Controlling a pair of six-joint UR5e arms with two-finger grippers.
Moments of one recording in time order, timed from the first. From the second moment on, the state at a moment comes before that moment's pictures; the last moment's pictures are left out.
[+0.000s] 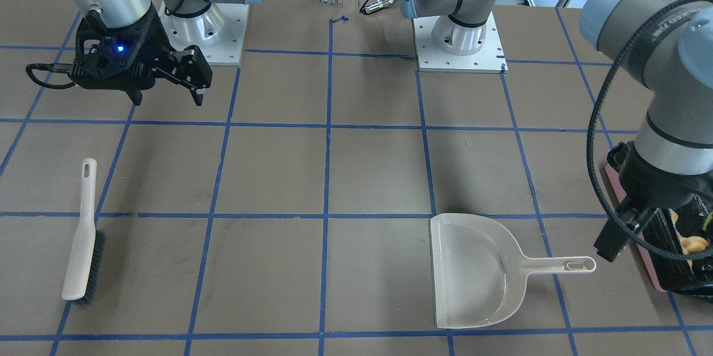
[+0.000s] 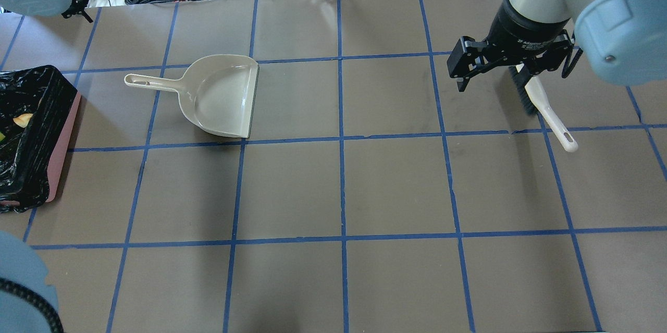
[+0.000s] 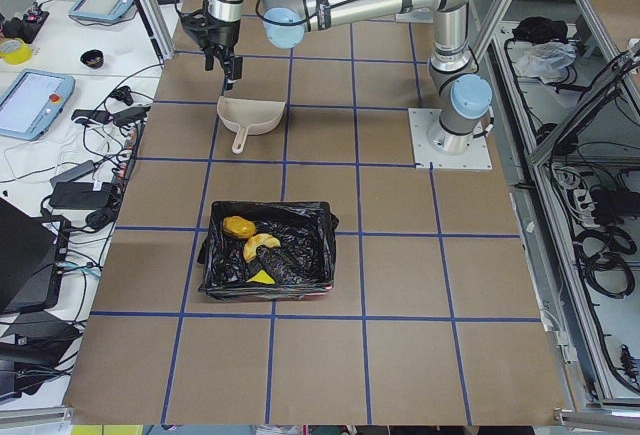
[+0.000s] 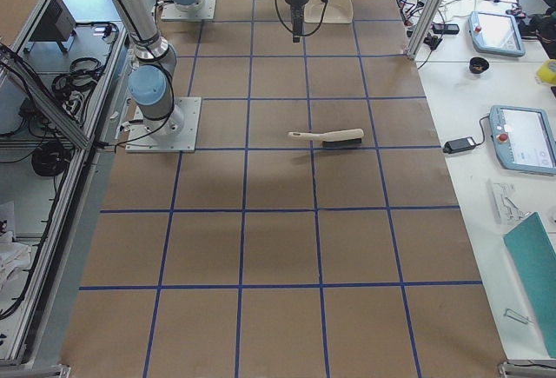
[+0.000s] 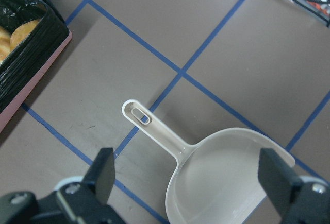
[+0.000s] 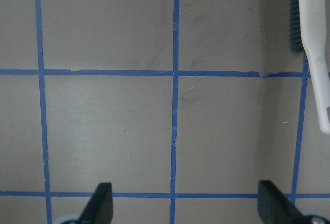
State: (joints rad) left arm -1.40 -1.88 -1.36 -1.20 1.74 -0.42; right arm 1.57 -1.60 1.65 -1.64 -1.57 -0.02
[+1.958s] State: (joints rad) left arm -1.61 -1.58 -1.53 -1.58 1.56 0.06; right arm 1.57 -1.60 1.65 -1.64 -1.59 -0.03
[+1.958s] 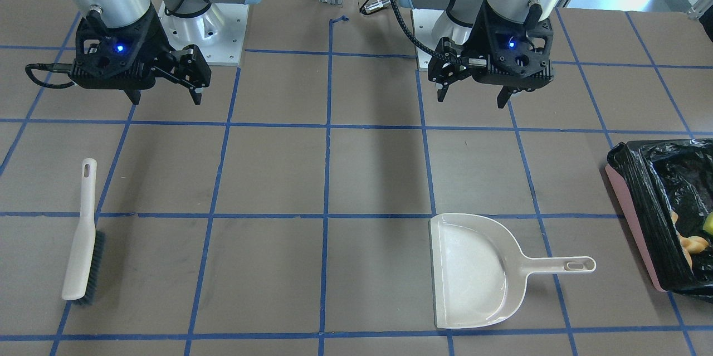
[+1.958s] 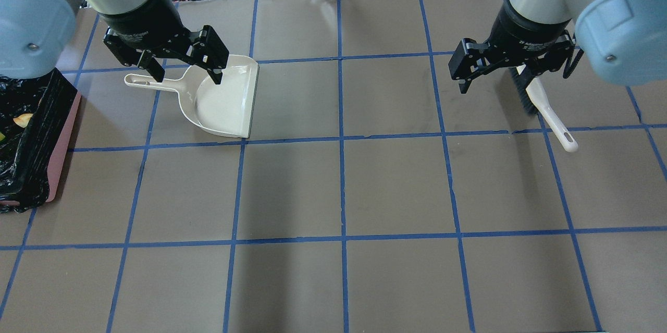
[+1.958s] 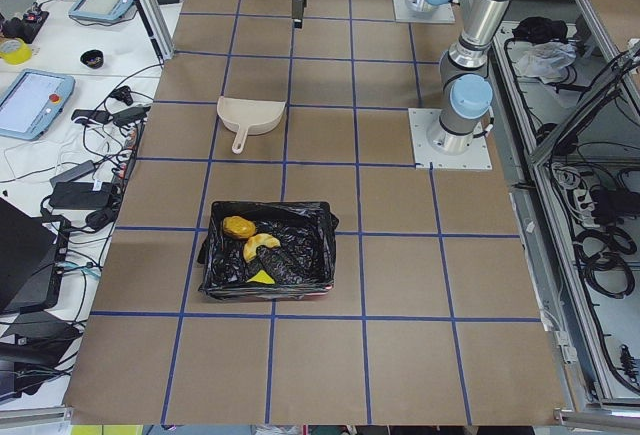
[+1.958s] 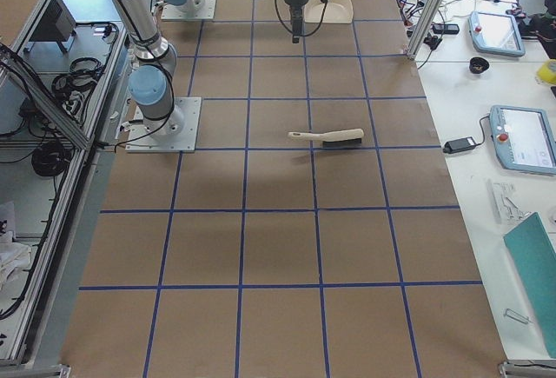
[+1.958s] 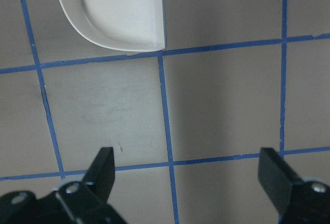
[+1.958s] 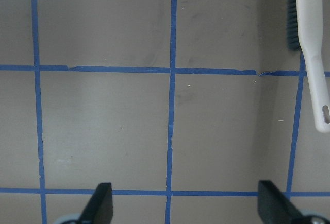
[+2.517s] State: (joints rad) left arm -1.61 -1.59 -1.54 -1.59 1.56 0.06; right arm 1.57 -1.60 1.65 -1.63 -1.59 -0.03
